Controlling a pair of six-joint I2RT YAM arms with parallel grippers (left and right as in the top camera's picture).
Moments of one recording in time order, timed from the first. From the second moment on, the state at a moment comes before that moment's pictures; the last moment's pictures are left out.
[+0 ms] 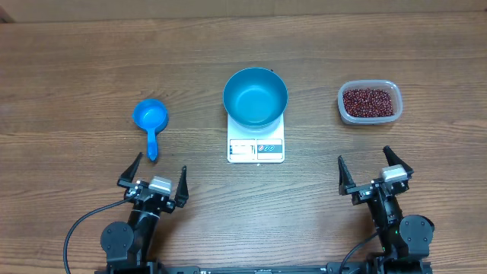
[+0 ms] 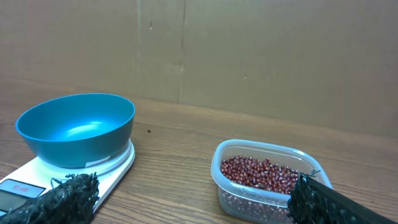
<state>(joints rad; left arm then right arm) 0.09 0.02 0.01 -0.04 0.35 0.31 -0.01 0.01 0.02 -0.02 -0.21 -0.09</state>
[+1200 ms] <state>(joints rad) 0.09 0.02 0.14 -0.08 0.35 -0.02 -0.01 0.01 0.02 -0.02 -0.21 -0.09</state>
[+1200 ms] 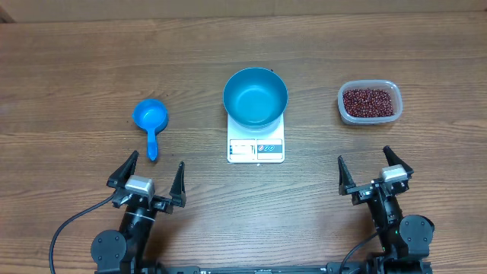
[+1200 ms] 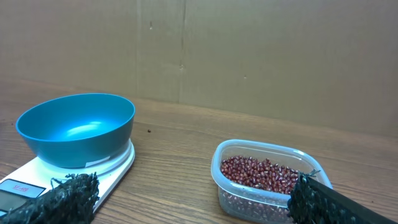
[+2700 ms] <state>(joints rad) 0.09 1.37 1.41 -0.92 0.39 -0.02 -0.01 0.01 0.02 -0.02 -0.21 -0.09</state>
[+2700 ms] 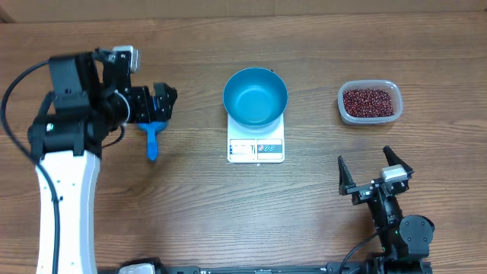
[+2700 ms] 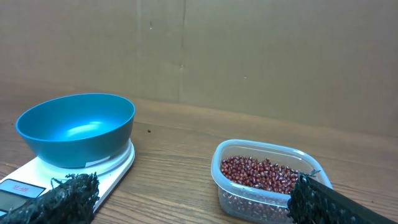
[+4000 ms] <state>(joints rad) 0.16 2.05 1.41 -0.75 -0.02 -0.24 -0.01 0.01 0.02 -0.02 -0.21 -0.09</state>
